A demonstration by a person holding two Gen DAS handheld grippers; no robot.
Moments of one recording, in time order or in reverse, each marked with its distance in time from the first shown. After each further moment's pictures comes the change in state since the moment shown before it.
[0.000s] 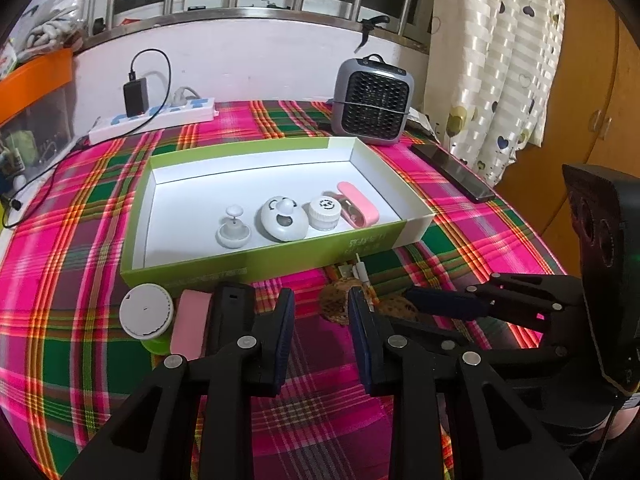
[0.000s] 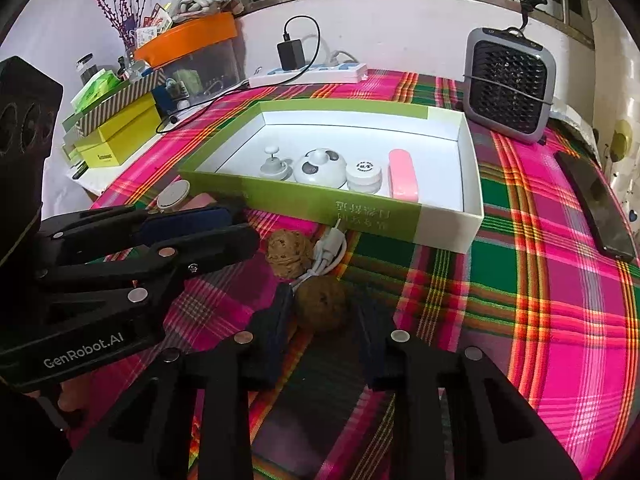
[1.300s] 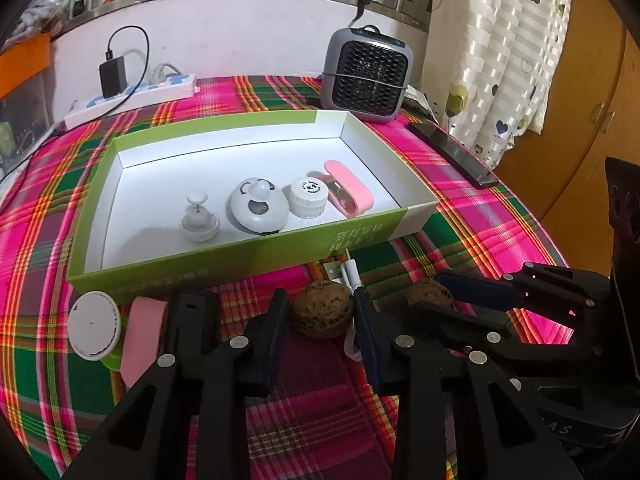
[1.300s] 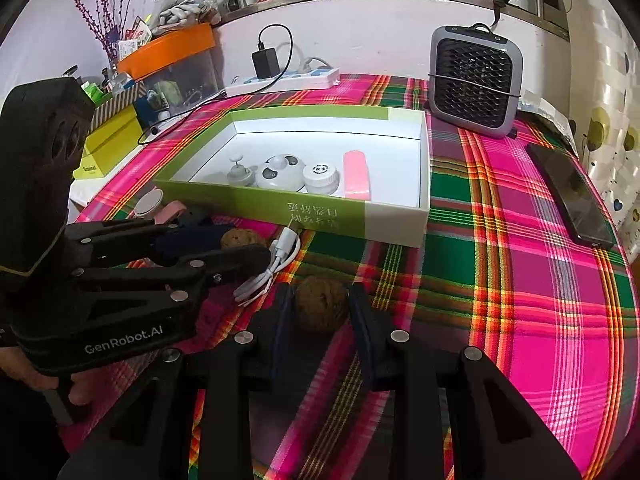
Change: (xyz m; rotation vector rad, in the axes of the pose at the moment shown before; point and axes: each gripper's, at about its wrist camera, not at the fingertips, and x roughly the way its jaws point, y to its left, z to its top) left arm 0.033 -0.005 0.006 -0.003 0.076 -0.028; right arm -0.012 -0.019 -0.005 0.039 -0.024 -0.055
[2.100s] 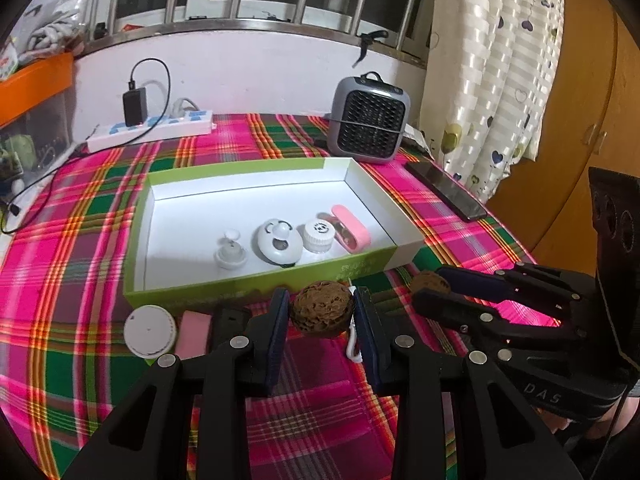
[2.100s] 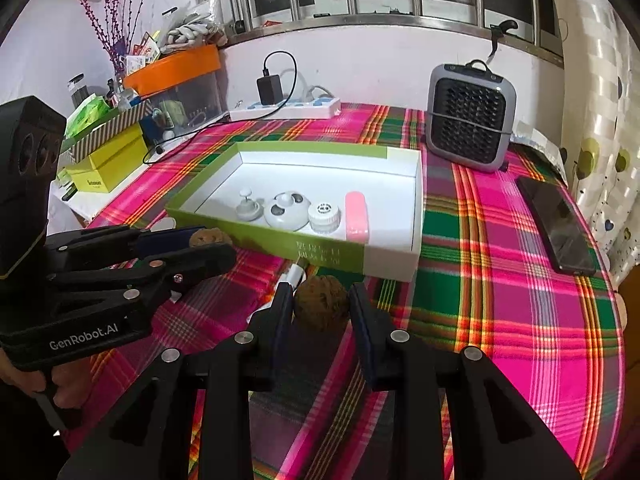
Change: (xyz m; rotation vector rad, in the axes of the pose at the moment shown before) left arm -0.042 0.008 0.003 -0.015 -0.115 0.006; right arm -0.021 0.008 0.013 -0.024 -0.082 -0.020
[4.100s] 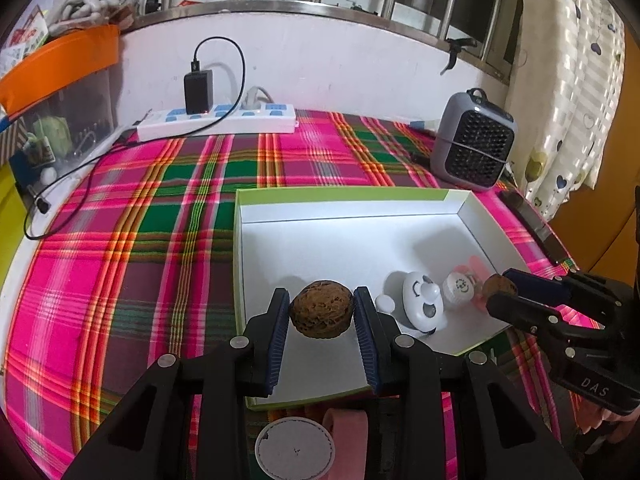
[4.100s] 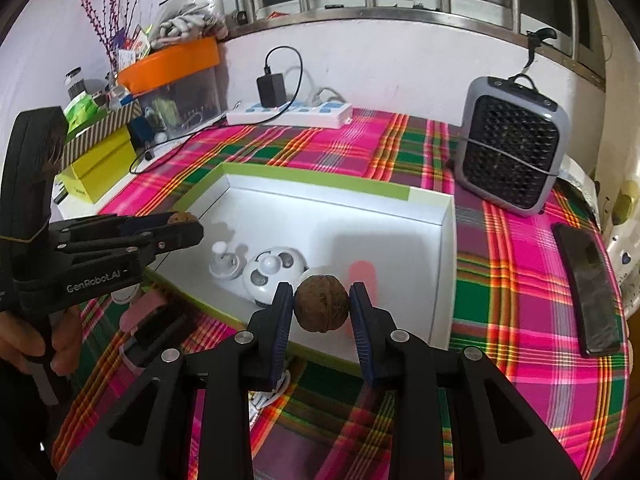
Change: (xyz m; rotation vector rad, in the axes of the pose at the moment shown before) left arm 0.041 0.082 0.038 -0.095 0.030 0.160; right arm 0.059 -0.009 0.053 -0.051 0.030 0.032
